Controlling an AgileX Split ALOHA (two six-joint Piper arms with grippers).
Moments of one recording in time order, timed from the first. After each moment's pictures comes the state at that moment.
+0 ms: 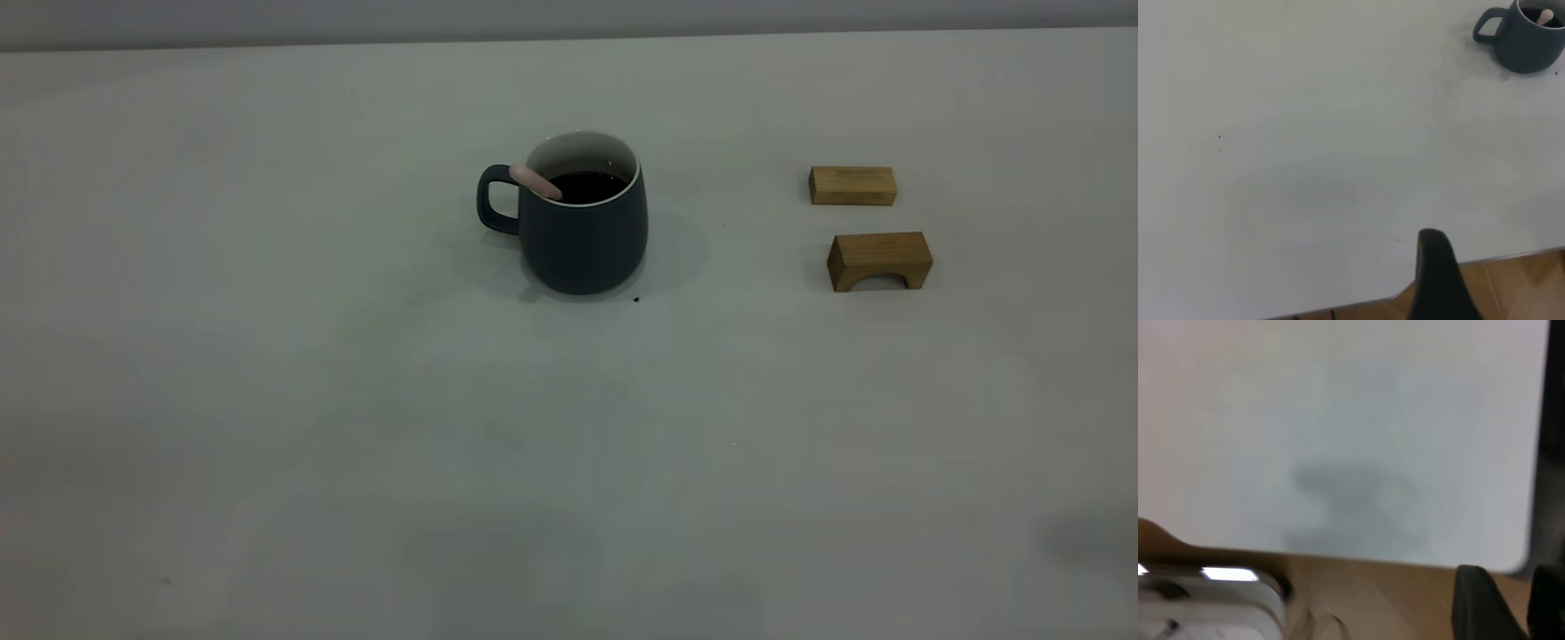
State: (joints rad) left arm -0.05 -0.02 -0.49 -0.09 1.13 0.07; right arm 0.29 0.79 -0.80 -0.20 1.21 0.14
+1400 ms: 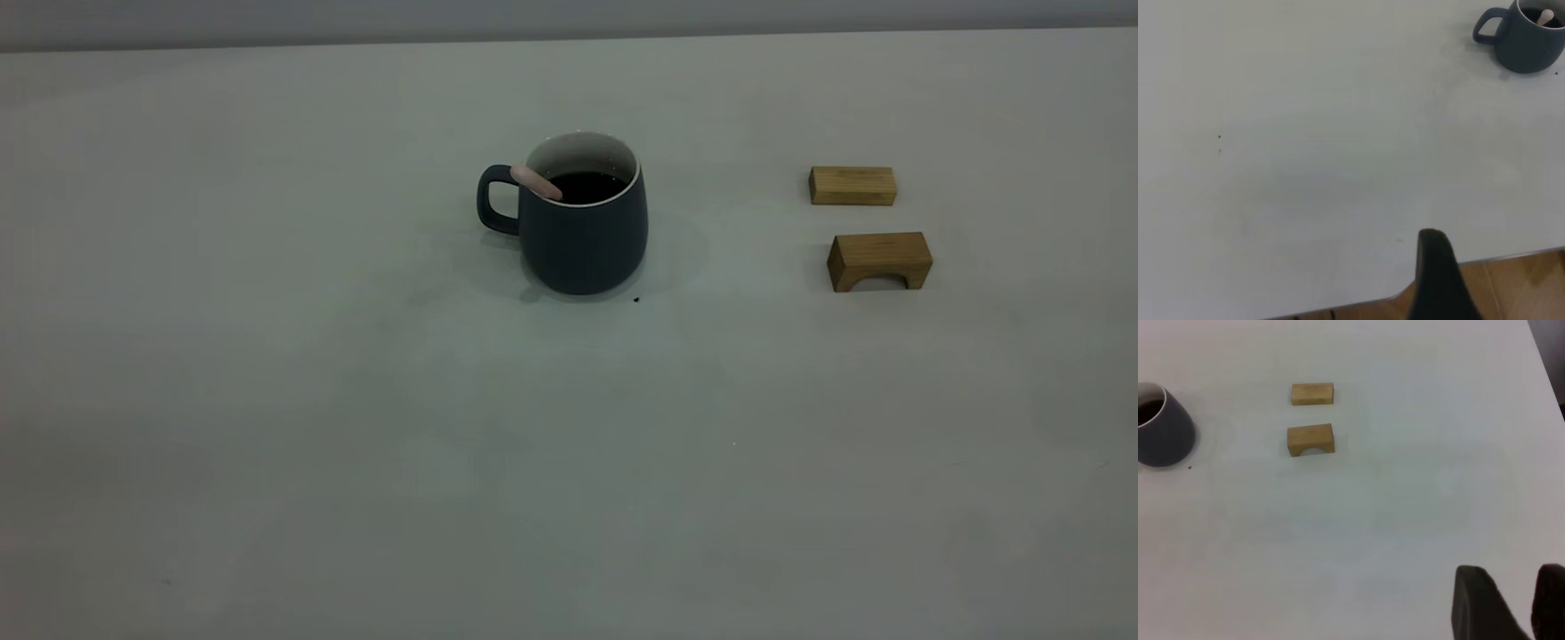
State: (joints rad) left arm -0.05 -0.02 -0.49 -0.09 1.13 0.07; right arm 0.10 0.02 -0.47 -0.07 1.14 0.14
